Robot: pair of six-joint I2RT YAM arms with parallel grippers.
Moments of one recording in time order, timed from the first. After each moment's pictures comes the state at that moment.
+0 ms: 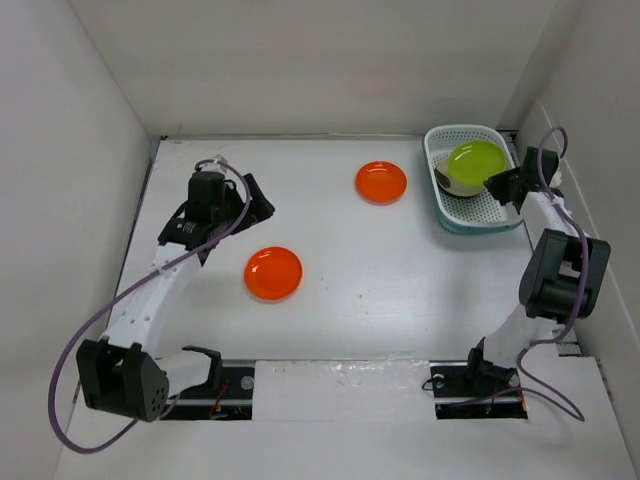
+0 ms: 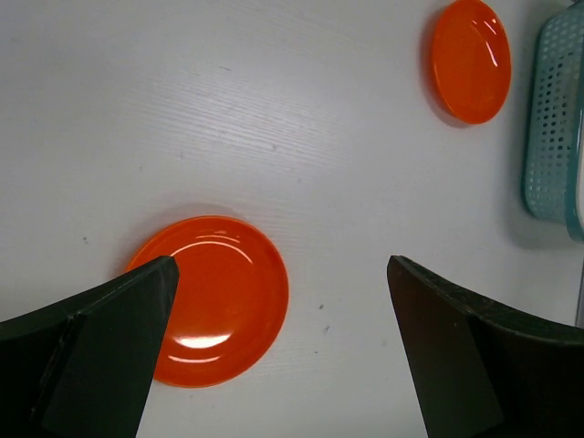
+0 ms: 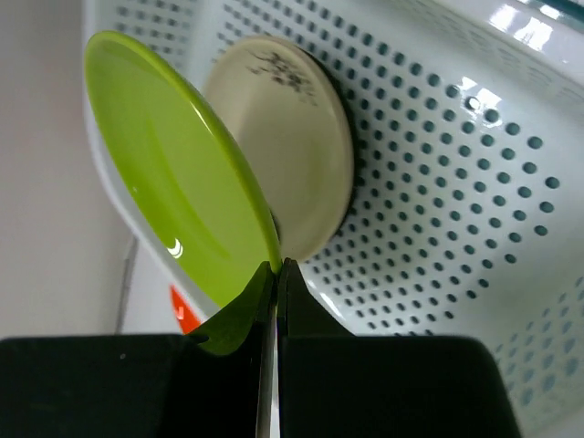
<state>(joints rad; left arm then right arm) -0.22 1.14 1.00 -0.50 0.06 -0.59 -0.29 1.70 1.24 -0.17 -0.08 0.99</state>
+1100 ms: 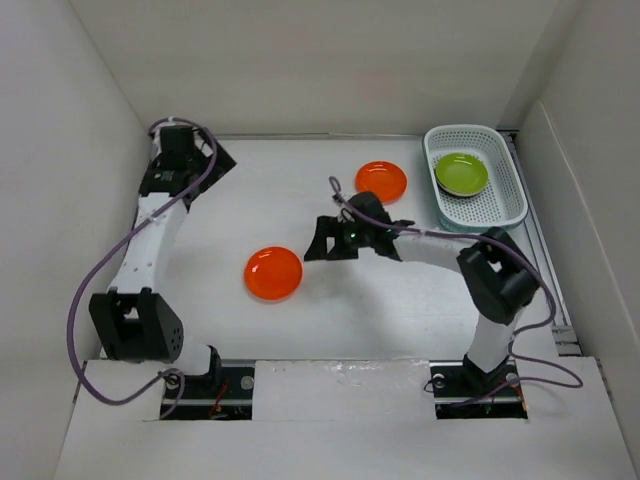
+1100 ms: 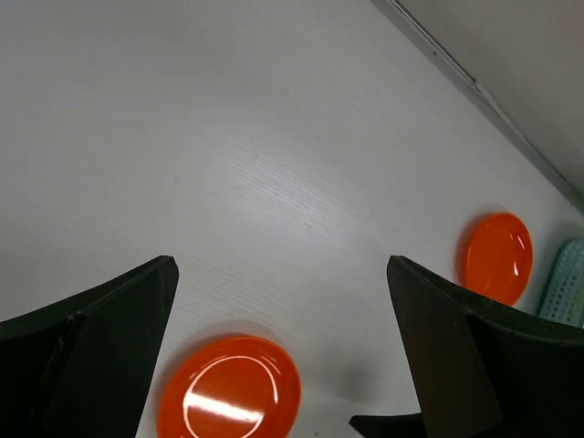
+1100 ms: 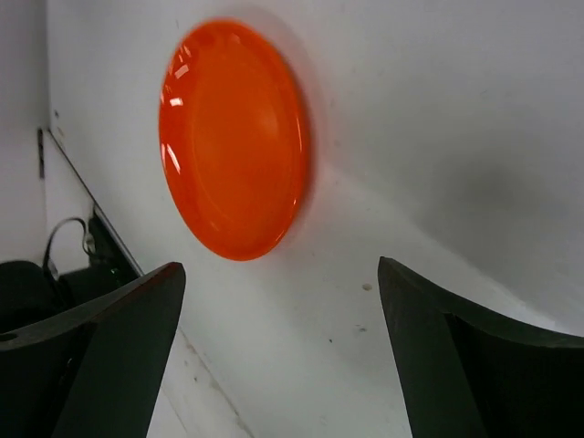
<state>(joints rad) -0.07 1.48 1.42 -0.60 -0.09 -0.67 0.65 1.79 1.09 0.03 -0.45 0.63</state>
